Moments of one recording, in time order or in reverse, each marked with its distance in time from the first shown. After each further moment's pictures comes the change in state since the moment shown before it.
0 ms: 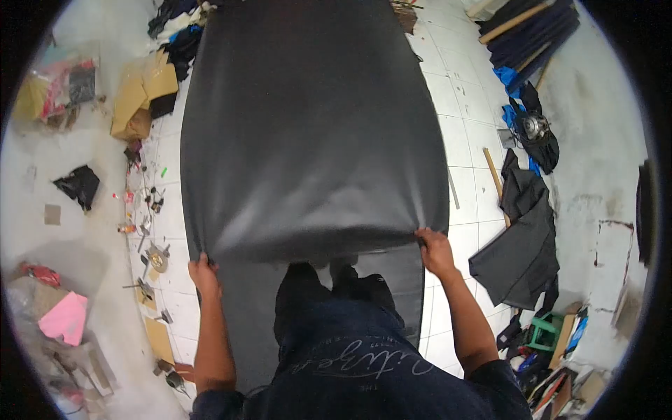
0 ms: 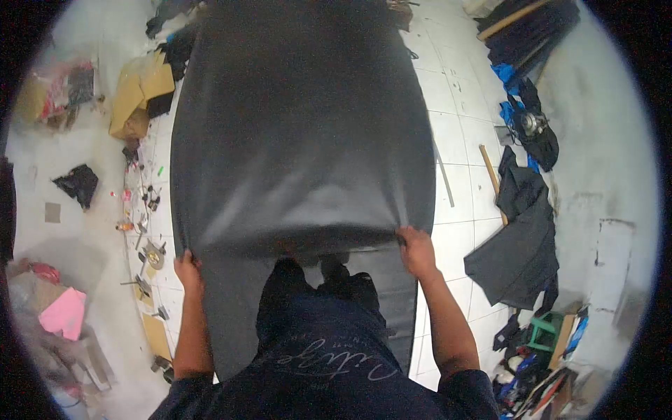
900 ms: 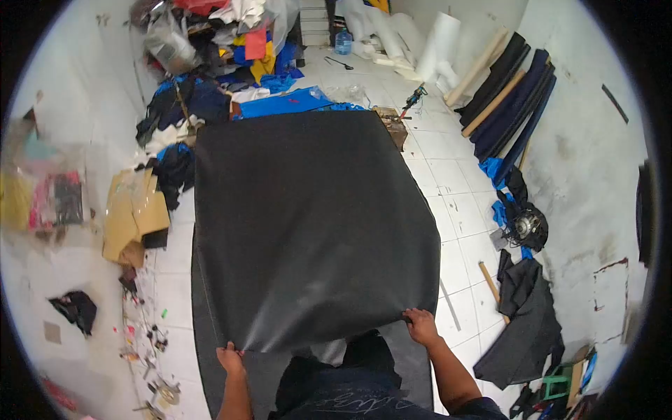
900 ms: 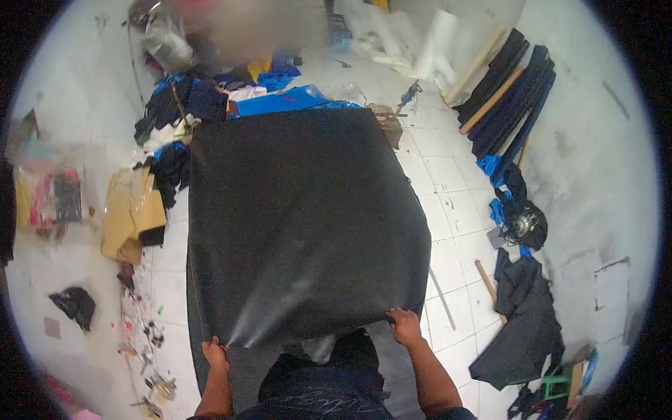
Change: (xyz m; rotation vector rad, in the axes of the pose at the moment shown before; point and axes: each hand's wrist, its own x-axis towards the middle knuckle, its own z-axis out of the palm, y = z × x) left_hand 0.262 0.115 0.278 -0.057 0.041 -0.198; right_hand 0.380 0.024 -0.021 -0.053 -0.016 0.096
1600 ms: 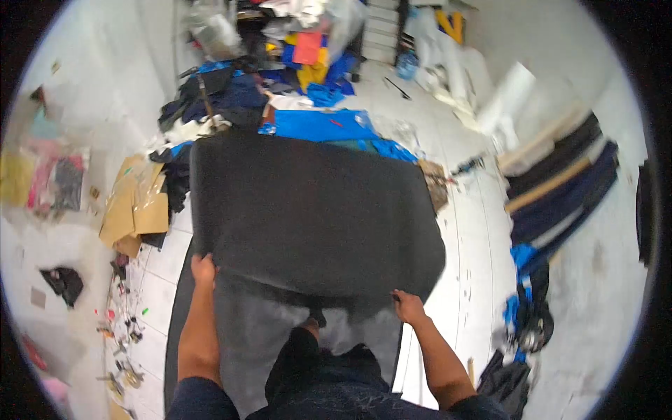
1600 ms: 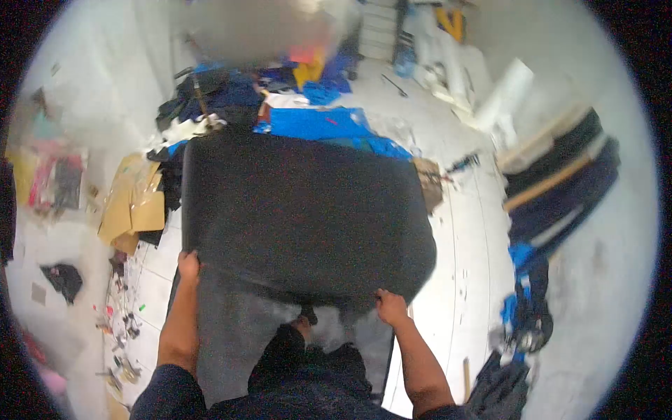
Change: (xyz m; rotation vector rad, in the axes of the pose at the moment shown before) left_hand 0.177 0.300 0.424 -0.077 -0.029 0.286; right_hand 0.519 0.101 -0.122 -0.025 -0.156 -0.144
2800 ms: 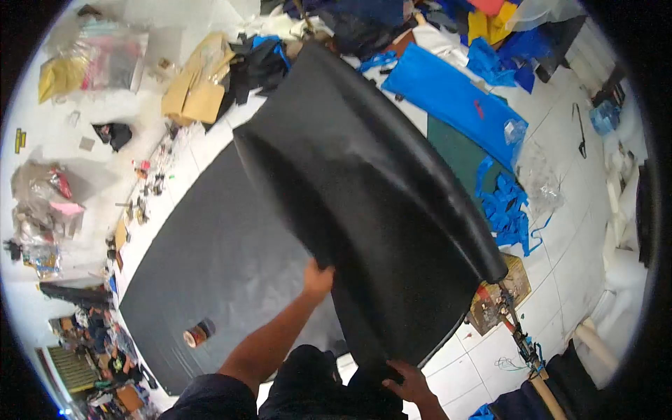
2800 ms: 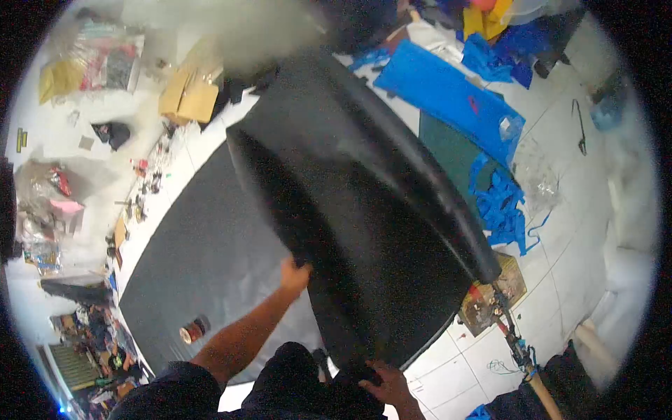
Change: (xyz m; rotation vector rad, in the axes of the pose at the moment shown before) left_hand -0.020 -0.080 0.629 0.154 0.227 -0.469; right_hand 0.472 0.296 -0.174 0.373 -0.780 -0.520
